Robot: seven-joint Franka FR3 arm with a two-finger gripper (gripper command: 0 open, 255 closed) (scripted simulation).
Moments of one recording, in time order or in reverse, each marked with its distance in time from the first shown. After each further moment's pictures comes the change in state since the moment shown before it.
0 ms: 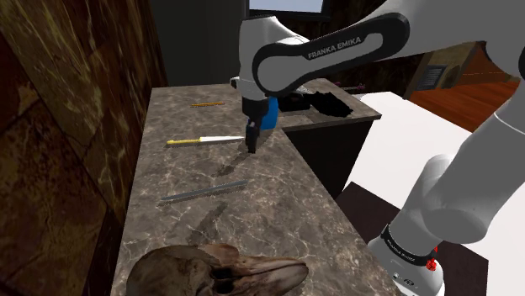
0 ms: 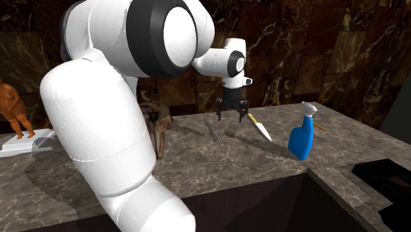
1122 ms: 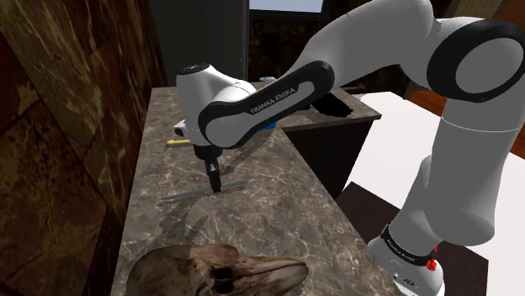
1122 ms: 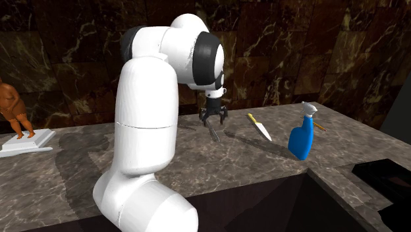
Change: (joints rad) arm 0.123 0.378 0.108 0.233 -0.125 0.094 -0.163
